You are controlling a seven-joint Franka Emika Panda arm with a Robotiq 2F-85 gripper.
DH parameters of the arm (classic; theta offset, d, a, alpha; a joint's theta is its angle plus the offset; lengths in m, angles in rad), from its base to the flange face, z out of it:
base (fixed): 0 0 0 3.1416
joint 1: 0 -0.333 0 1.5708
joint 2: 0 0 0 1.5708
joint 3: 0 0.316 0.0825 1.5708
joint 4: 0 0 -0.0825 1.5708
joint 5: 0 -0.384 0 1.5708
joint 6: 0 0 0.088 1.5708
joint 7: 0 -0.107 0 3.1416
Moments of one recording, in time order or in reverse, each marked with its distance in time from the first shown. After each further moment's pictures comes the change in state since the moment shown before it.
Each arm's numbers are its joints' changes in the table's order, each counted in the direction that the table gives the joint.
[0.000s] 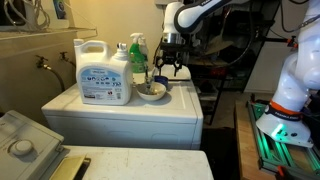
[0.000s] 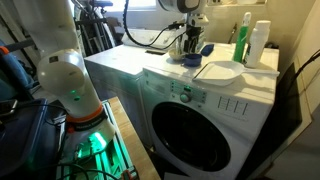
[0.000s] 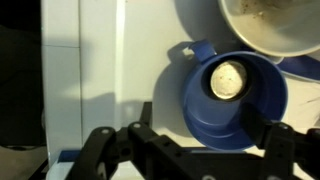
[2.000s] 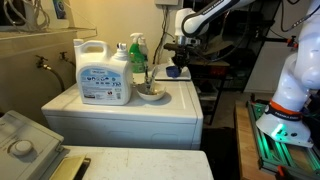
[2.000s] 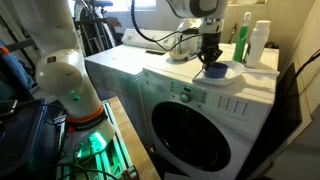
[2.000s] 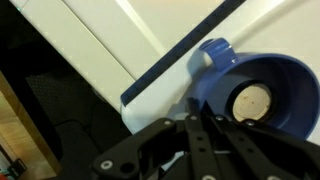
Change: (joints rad) arm 0.045 -0.018 -0.187 -0.060 0.132 0.003 -0.622
